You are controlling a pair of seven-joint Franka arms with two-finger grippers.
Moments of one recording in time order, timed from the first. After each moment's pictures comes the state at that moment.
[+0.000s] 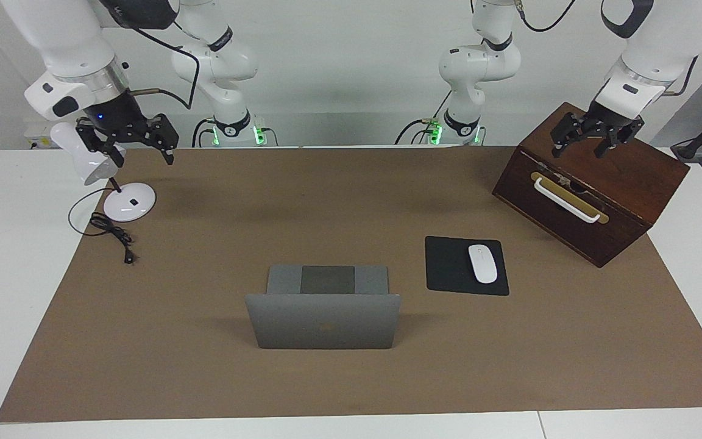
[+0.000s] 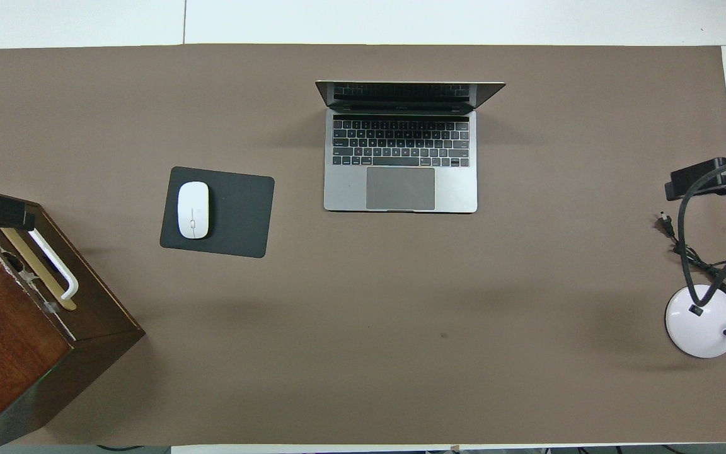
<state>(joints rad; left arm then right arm) 0.03 -0.08 -0.02 -1.65 -0.02 1.53 0.08 0.01 -0.02 -0.01 -1.55 0.00 1.54 -0.04</state>
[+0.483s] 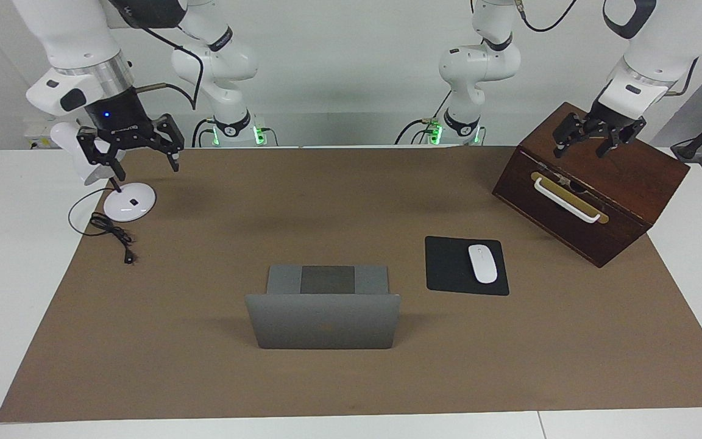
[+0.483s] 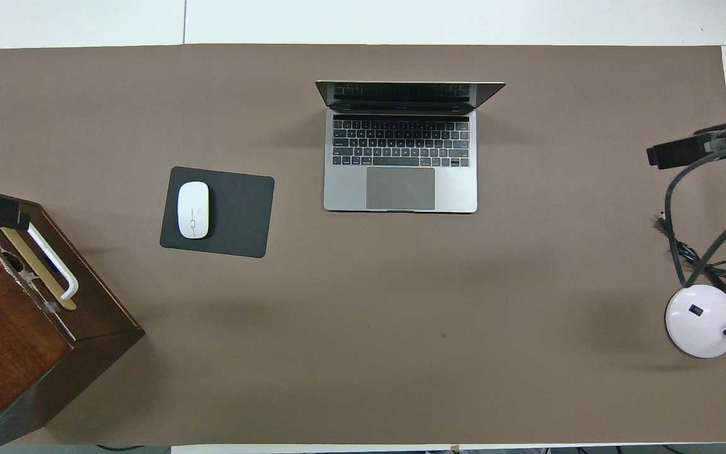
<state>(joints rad) 0.05 -0.08 -0.01 -1.65 -0.02 1.54 0.08 0.01 0.02 0.01 -1.56 0.03 1.75 -0.24</state>
